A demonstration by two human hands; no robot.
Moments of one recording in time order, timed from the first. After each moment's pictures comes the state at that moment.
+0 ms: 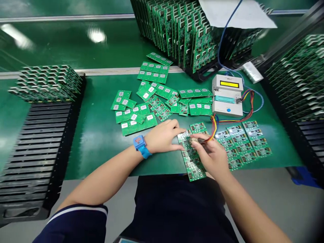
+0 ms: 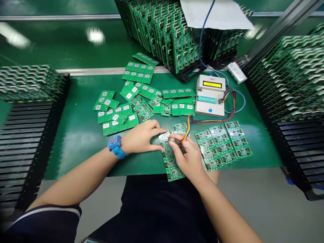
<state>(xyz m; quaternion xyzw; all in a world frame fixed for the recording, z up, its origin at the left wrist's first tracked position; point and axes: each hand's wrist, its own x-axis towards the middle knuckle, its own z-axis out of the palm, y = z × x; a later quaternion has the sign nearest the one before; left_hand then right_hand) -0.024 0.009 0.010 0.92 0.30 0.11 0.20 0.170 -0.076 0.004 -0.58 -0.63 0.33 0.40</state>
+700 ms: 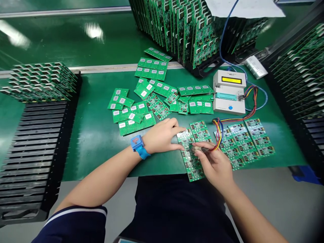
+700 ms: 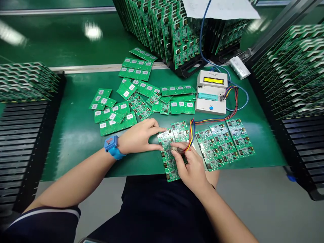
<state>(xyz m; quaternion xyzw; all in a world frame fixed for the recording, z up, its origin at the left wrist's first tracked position) -0.024 0.009 0.010 0.92 0.30 0.12 0.20 0.178 -0.099 0.000 -0.58 -0.65 0.31 0.38</state>
